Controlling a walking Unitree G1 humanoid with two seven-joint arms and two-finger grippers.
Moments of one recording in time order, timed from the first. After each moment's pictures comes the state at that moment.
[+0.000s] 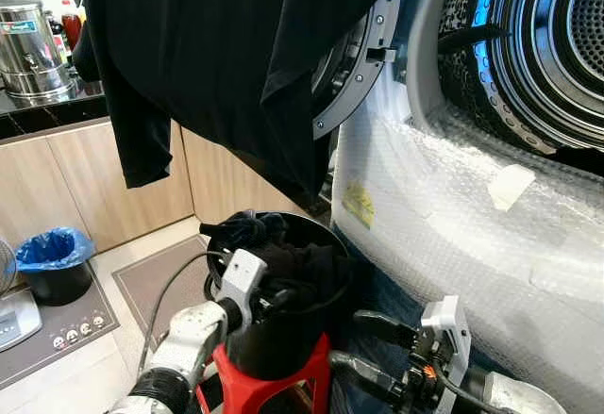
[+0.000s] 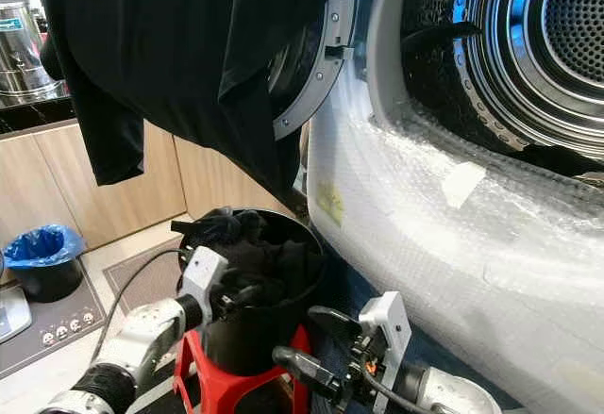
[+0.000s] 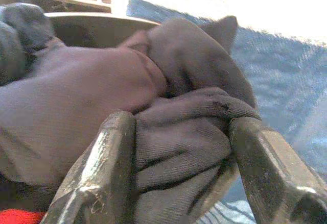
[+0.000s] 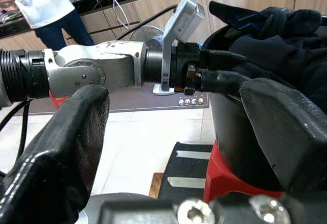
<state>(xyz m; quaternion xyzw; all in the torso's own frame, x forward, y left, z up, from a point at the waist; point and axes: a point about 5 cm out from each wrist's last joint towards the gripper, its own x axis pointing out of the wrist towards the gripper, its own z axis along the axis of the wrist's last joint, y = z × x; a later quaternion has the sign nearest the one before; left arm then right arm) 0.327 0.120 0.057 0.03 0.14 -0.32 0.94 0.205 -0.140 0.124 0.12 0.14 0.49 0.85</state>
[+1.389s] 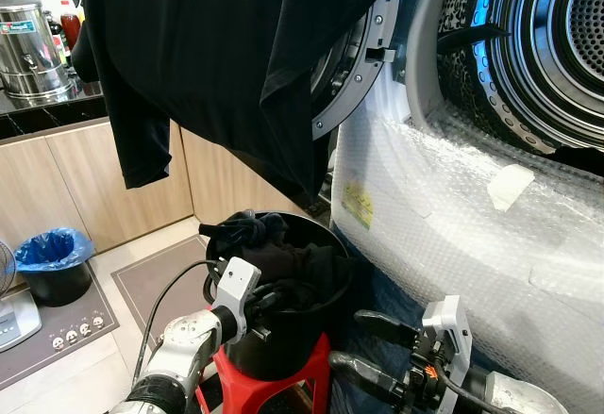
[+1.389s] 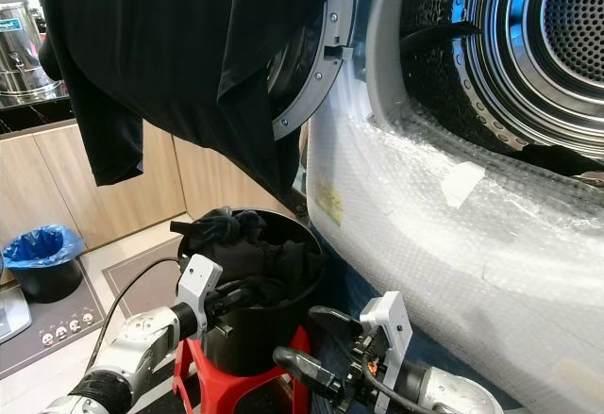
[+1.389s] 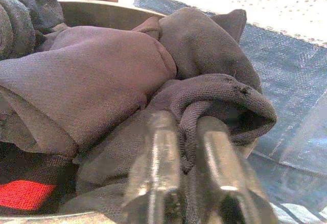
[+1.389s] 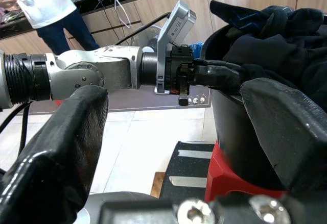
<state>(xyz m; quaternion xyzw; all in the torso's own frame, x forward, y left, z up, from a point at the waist) 0.322 0.134 0.050 0.00 0.15 -0.31 0.94 0.205 -0.142 0.124 0.12 0.14 0.49 0.85</state>
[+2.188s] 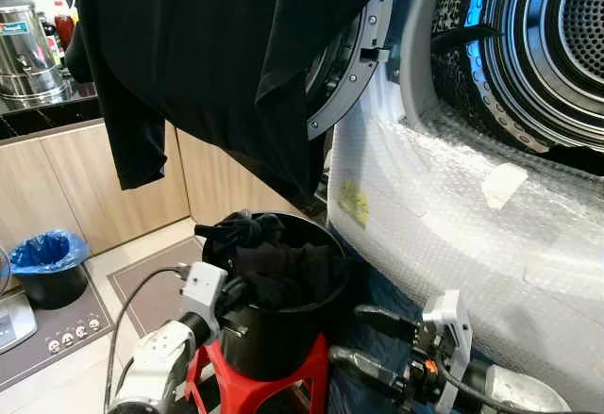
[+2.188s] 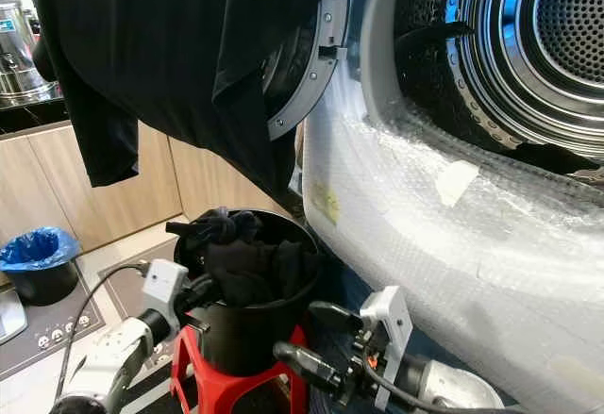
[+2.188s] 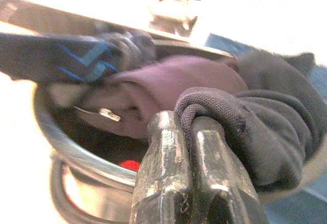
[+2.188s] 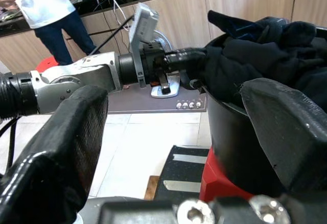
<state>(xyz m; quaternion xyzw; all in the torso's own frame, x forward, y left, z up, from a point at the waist) 0.308 0.177 0.059 0.01 0.05 -0.18 0.98 0.212 -0.141 0.130 0.11 0.13 0.50 0.85</state>
